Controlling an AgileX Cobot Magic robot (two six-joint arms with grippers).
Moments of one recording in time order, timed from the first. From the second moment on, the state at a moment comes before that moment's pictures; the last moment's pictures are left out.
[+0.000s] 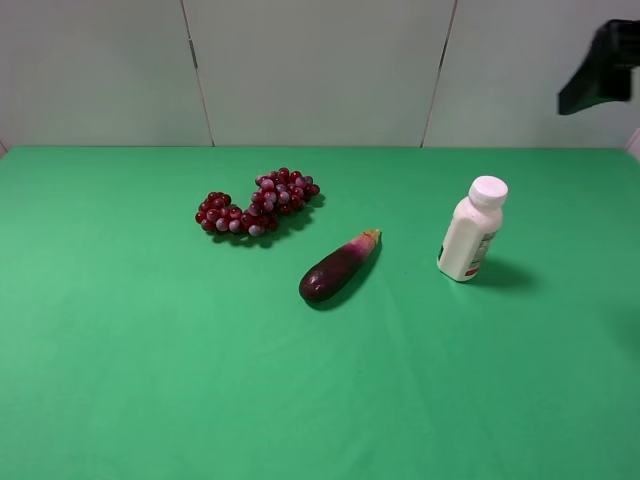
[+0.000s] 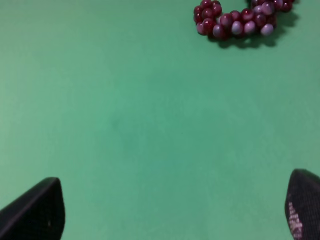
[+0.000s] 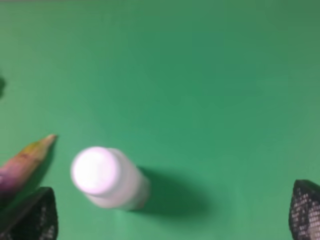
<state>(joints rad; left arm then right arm) -0.05 0.00 -0.49 -0.07 1.06 0.09 0.17 1.19 -1.10 0.01 0.90 0.17</state>
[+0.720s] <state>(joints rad) -0.05 0.00 -0.49 -0.07 1.06 0.09 0.21 1.61 -1.26 0.02 1.00 0.21</state>
